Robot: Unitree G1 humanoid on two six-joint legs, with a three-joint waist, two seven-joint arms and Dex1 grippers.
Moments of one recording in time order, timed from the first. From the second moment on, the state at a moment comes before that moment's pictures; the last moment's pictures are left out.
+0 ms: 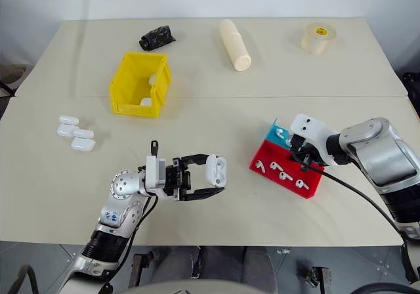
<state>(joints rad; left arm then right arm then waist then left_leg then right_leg) -0.25 0.26 -0.18 -0.03 -0.40 -0.21 -1.11 -0.59 -1.05 0.29 -0.11 0.18 0.83 1.11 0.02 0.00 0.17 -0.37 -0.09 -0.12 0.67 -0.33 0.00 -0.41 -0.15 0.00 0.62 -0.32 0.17</state>
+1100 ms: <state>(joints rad) -0.20 0.32 -0.17 -0.08 -0.40 -0.18 -1.08 -0.62 -1.01 0.30 0.22 0.05 0.13 1.46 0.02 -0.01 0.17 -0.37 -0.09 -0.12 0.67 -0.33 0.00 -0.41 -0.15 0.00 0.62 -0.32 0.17</state>
